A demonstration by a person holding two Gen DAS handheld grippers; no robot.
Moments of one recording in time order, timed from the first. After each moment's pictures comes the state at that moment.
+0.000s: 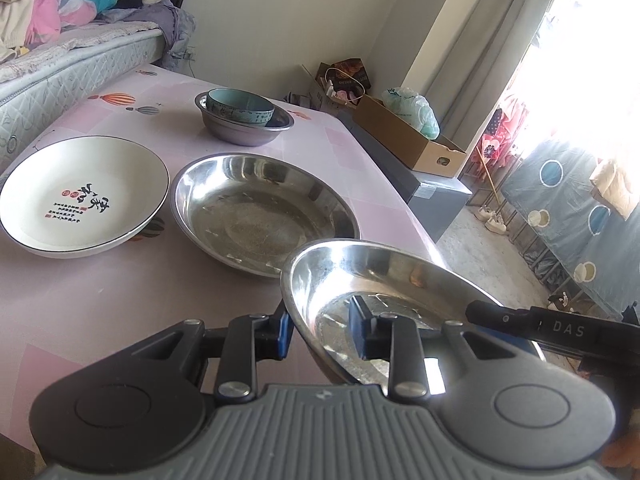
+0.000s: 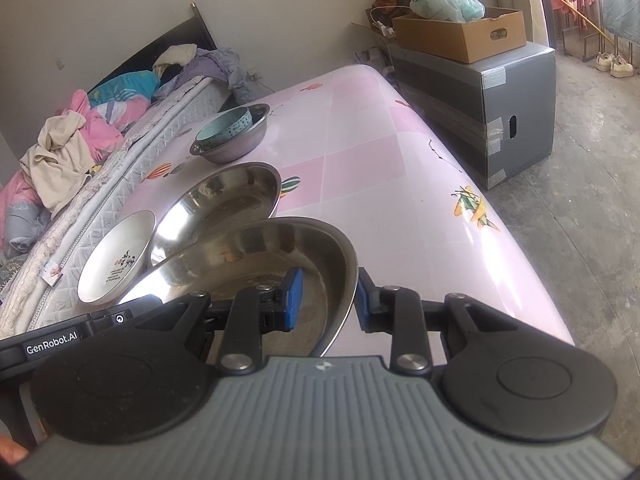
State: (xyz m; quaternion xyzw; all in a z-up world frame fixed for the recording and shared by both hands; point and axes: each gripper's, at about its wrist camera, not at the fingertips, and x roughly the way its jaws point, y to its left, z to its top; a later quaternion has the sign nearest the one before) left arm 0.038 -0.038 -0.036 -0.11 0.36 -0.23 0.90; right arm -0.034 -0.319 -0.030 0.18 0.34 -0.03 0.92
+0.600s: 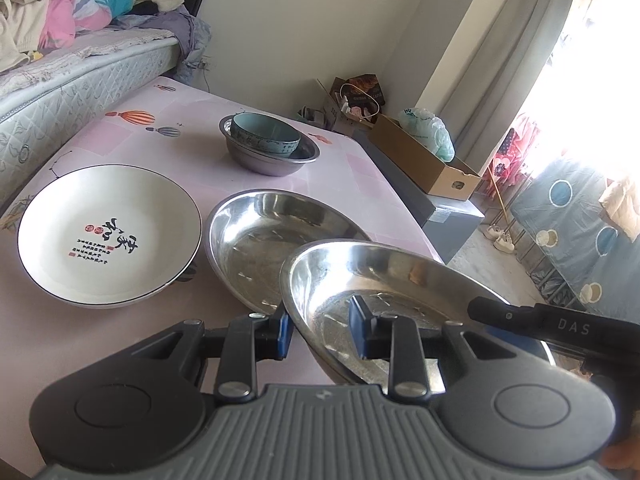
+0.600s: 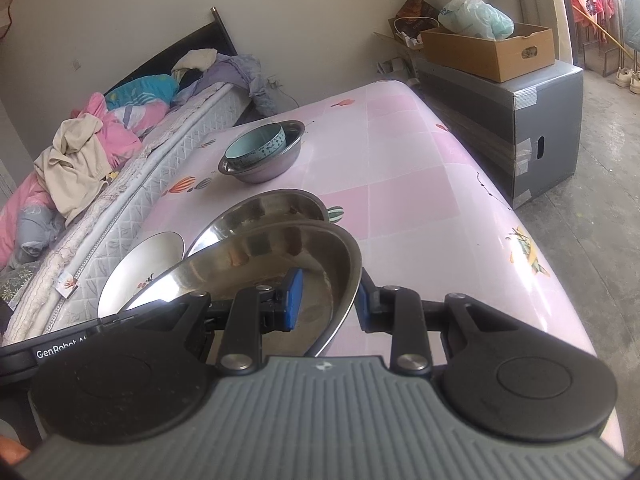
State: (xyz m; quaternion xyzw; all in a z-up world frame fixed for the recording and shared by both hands) left arm 0.068 -0.010 -0.020 -0.13 0.35 -0.21 0.90; right arm 0.010 -0.291 -0.007 0.18 0.32 0.00 0.93
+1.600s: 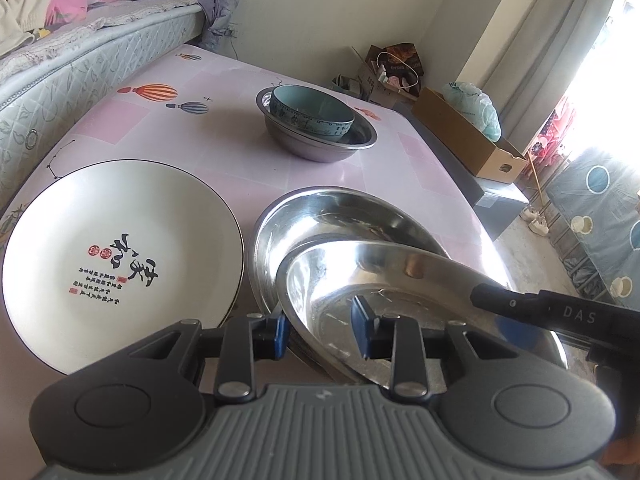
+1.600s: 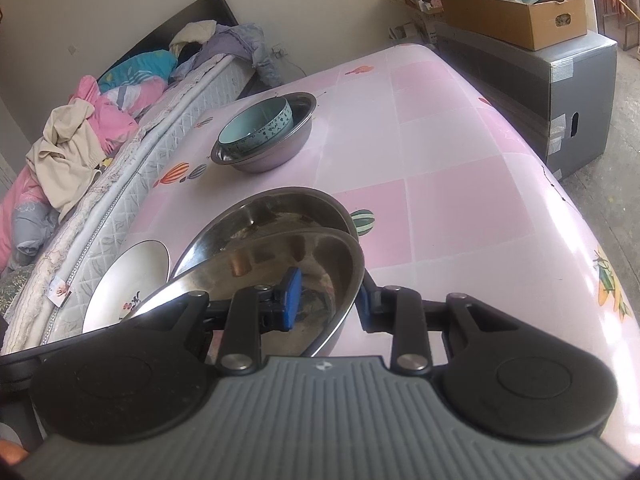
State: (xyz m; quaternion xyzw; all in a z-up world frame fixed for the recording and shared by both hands) left arm 0.145 -0.008 -0.043 -0.11 0.41 -0.17 0.89; right arm 0.119 -0.278 -0.041 0.19 0.37 0.01 0.91
